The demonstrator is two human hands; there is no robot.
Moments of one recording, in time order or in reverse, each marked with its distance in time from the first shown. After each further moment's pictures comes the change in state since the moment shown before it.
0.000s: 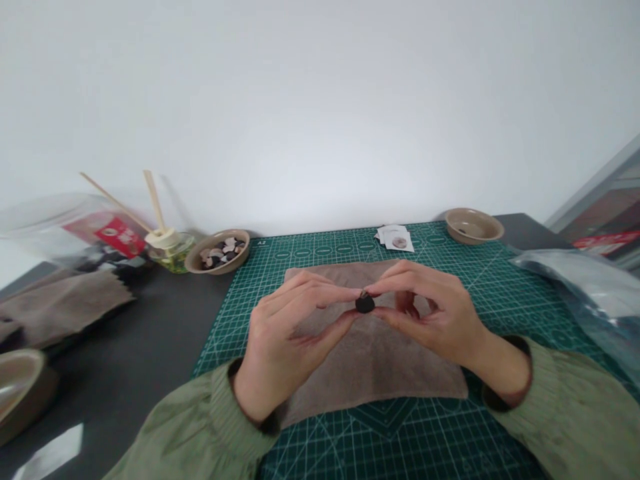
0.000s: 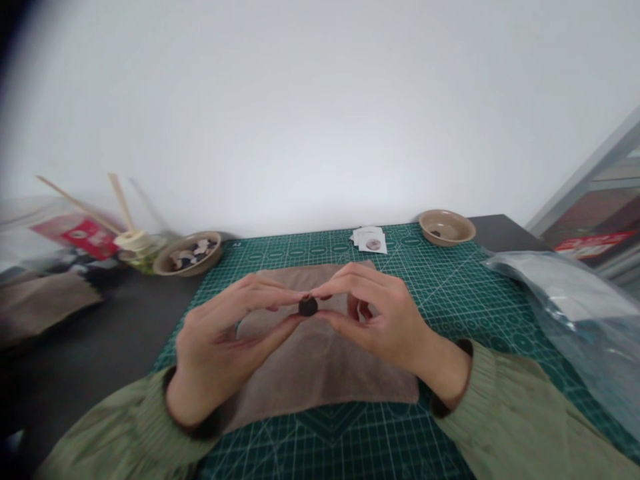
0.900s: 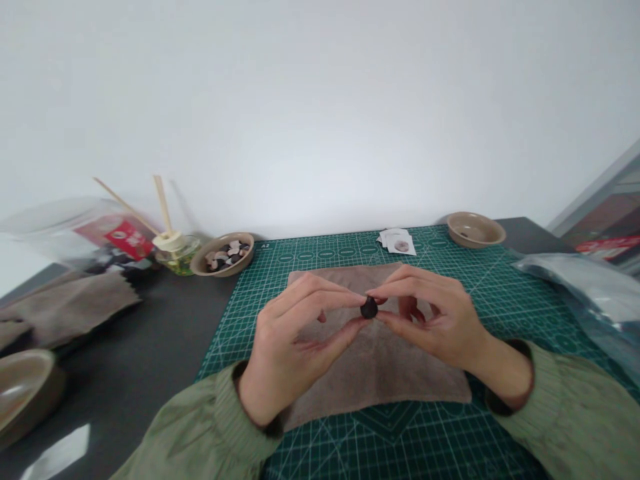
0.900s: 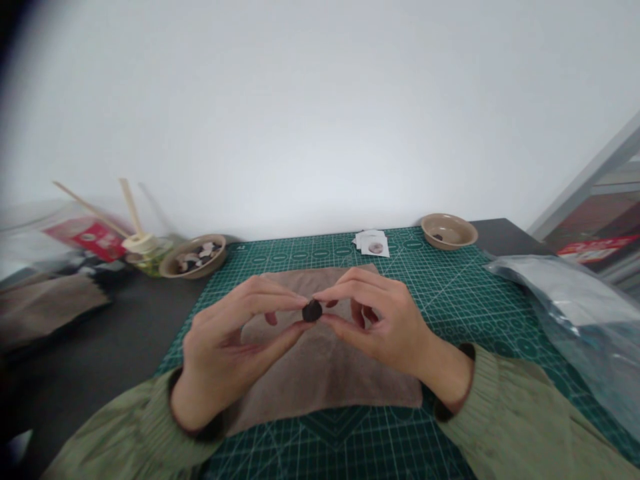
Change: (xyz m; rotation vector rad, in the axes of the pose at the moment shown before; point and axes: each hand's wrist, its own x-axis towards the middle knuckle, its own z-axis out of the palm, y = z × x) left_hand -0.002 -0.002 0.001 -0.031 0.021 0.041; right_hand -0.001 0.002 0.002 0.025 0.009 -0.041
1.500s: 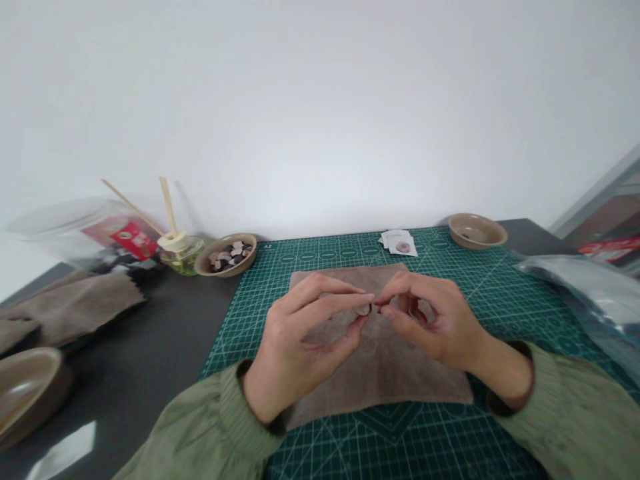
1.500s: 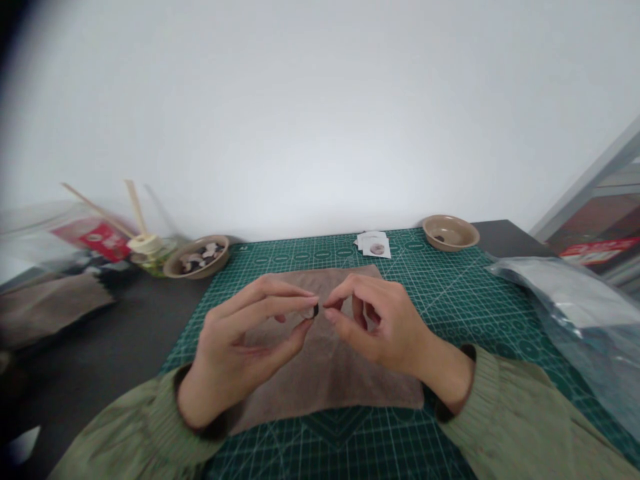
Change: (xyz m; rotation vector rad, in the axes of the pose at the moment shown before) left_hand 0.000 0.000 0.001 0.033 -0.033 -0.005; right_hand -0.005 0.000 0.000 -0.027 -0.058 0.158
